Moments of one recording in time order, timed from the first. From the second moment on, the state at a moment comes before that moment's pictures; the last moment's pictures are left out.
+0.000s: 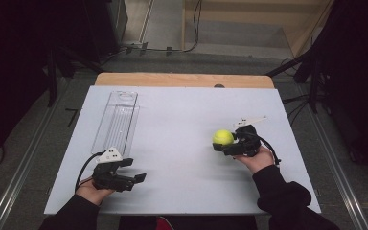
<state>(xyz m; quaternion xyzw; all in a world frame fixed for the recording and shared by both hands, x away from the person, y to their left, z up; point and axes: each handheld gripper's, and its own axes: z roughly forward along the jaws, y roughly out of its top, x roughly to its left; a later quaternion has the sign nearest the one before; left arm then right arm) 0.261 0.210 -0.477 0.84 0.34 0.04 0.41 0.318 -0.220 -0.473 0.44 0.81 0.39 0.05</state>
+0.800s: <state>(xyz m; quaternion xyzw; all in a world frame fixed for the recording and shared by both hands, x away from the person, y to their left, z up) 0.259 0.211 -0.477 0.85 0.34 0.04 0.41 0.309 -0.183 -0.470 0.39 0.83 0.40 0.03</state>
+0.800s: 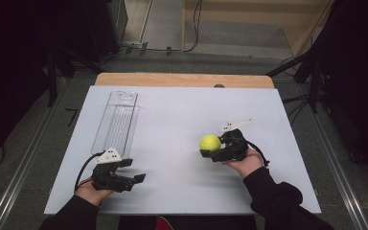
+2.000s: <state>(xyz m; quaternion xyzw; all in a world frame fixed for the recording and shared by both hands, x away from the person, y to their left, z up) 0.259 0.212 -0.478 0.84 0.35 0.04 0.40 0.323 -0.154 -0.464 0.37 0.83 0.41 0.02</state>
